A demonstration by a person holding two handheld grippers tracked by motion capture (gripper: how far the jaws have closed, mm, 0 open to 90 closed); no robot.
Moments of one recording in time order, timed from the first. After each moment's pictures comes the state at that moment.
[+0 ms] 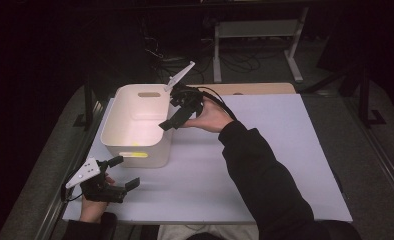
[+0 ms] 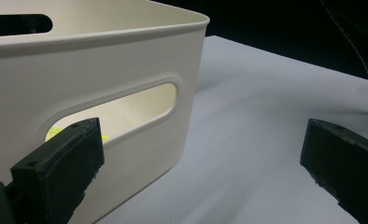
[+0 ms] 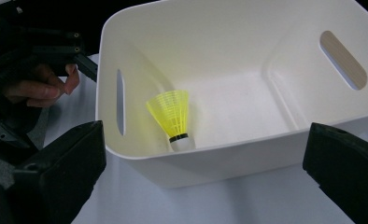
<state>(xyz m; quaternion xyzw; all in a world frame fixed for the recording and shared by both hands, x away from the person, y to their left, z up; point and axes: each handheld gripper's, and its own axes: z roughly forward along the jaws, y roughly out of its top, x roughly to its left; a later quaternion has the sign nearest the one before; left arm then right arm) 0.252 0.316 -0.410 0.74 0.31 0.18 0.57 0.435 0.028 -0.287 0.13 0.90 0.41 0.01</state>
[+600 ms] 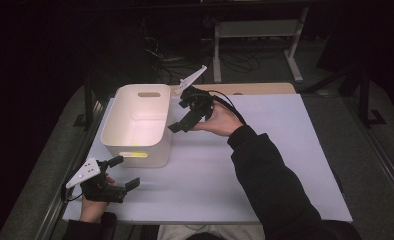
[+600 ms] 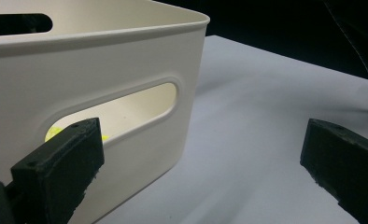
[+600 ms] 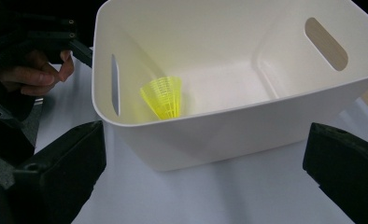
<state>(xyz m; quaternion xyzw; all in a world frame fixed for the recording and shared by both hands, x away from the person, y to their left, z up) 0.252 0.316 -0.411 0.74 0.31 0.18 0.57 0.428 0.005 -0.294 0.14 0.90 0.42 0.02</state>
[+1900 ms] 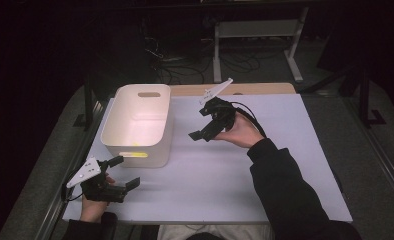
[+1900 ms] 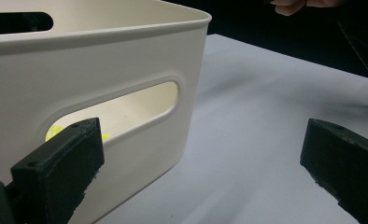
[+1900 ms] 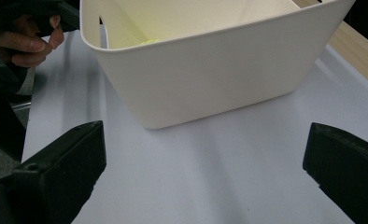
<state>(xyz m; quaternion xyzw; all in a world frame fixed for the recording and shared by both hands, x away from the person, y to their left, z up) 0.253 0.316 -0.411 0.74 0.31 0.18 0.57 0.413 -0.048 -0.321 0.17 0.89 0.43 0.03</state>
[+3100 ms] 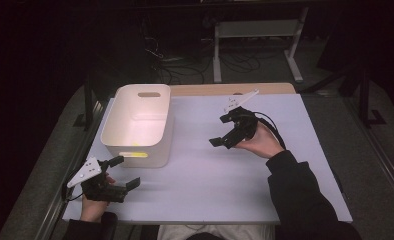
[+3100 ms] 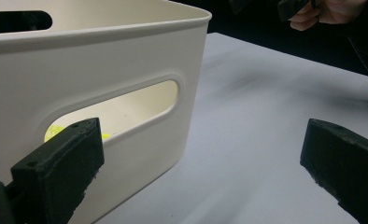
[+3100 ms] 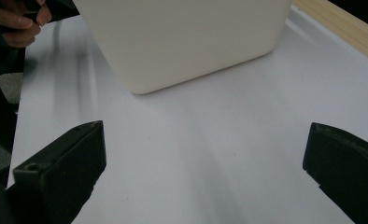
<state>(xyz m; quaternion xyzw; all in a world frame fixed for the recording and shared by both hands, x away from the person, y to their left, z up) 0.254 0.315 -0.411 0.74 0.31 0.18 0.57 0.400 -0.107 -0.348 0.21 0.88 0.44 0.03</state>
